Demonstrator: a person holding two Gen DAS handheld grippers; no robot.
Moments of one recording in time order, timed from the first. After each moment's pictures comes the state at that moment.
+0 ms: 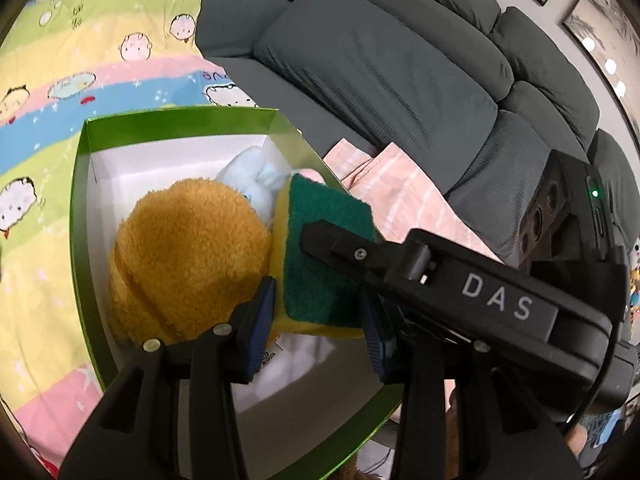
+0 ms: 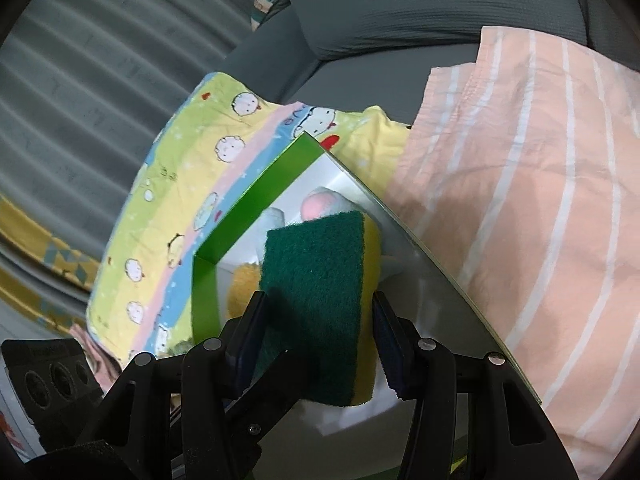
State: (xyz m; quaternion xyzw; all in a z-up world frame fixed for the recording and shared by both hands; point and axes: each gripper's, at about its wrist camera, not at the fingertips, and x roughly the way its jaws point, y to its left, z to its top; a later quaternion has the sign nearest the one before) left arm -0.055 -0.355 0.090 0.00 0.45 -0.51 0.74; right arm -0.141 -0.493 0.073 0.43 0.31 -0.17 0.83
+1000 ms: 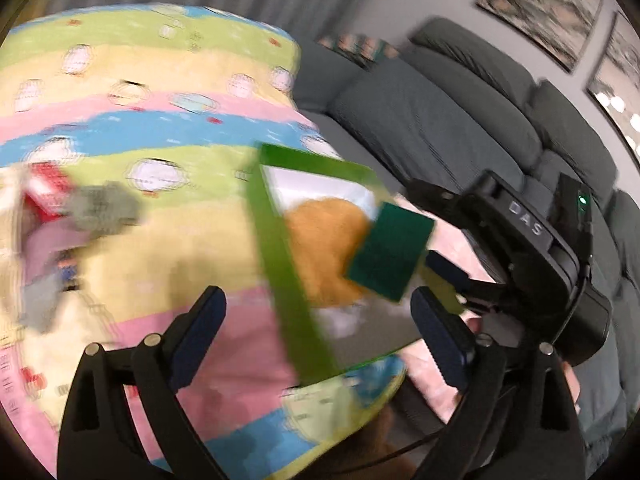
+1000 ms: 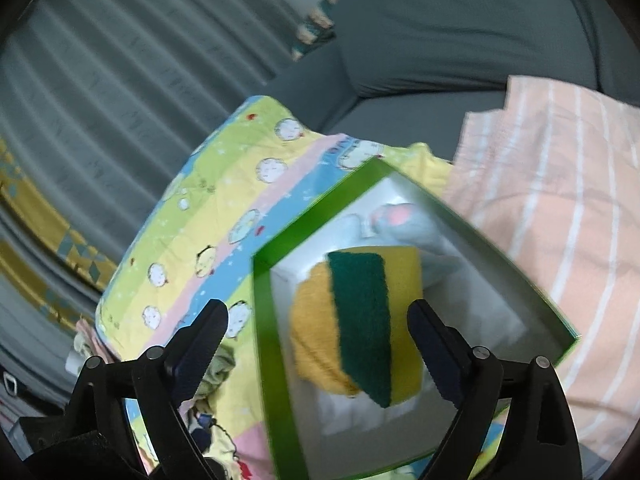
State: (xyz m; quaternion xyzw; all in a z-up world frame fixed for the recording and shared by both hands) left arm -0.069 -0.222 0.118 -0.07 0.41 -0.43 0.80; right arm -0.140 -0.428 0.118 0.38 0.24 -0.16 0.88
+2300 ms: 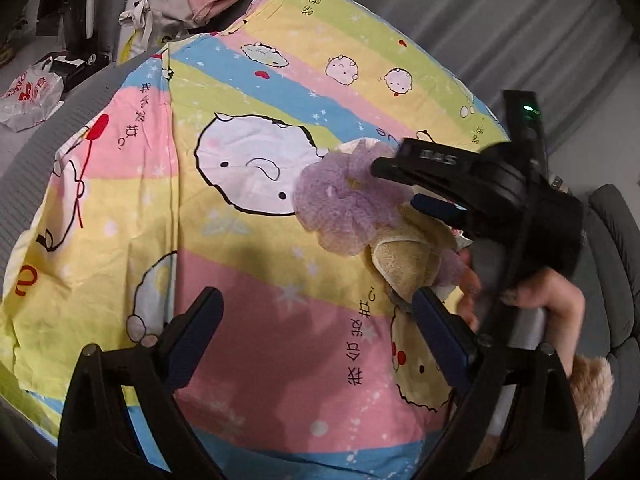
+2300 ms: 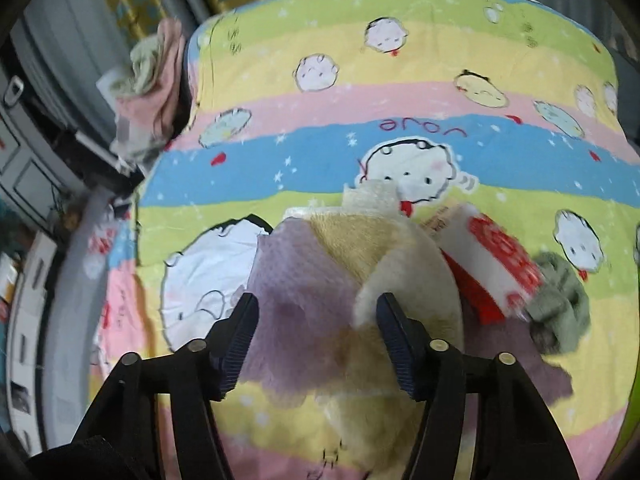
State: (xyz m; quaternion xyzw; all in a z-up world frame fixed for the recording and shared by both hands) left arm -0.031 0.102 0.064 -0.25 0.42 -0.09 0.87; right arm 0.110 -0.056 0.076 0.06 0.47 0.10 0.87
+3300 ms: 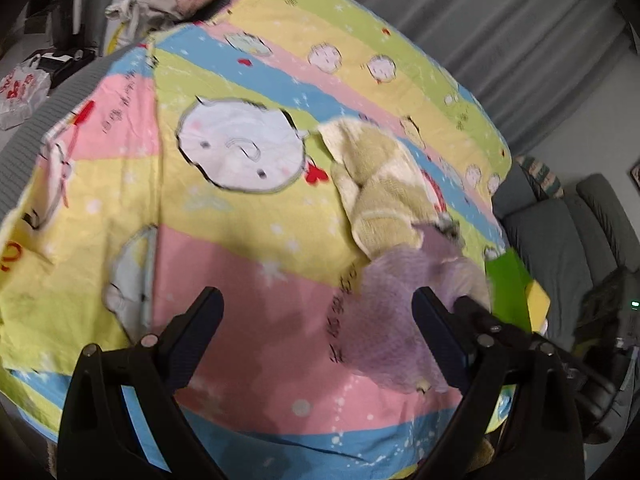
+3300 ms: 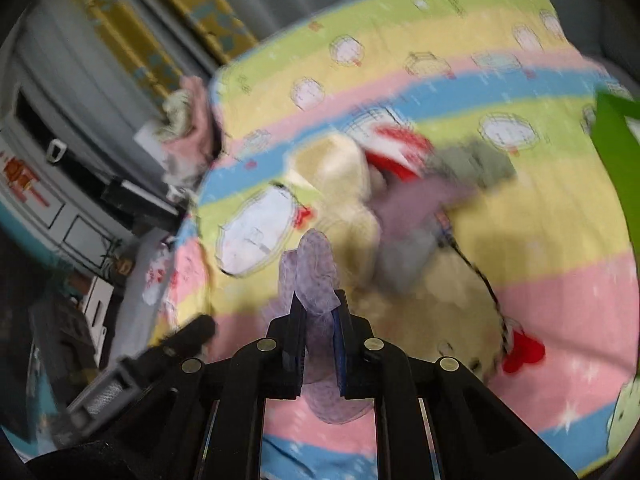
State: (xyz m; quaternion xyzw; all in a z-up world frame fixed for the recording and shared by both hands) left arm -0.043 0.095 0.061 -0.25 0.42 -0.11 0.86; right arm -0.042 -0.138 0.076 0.21 0.43 0.13 0.87
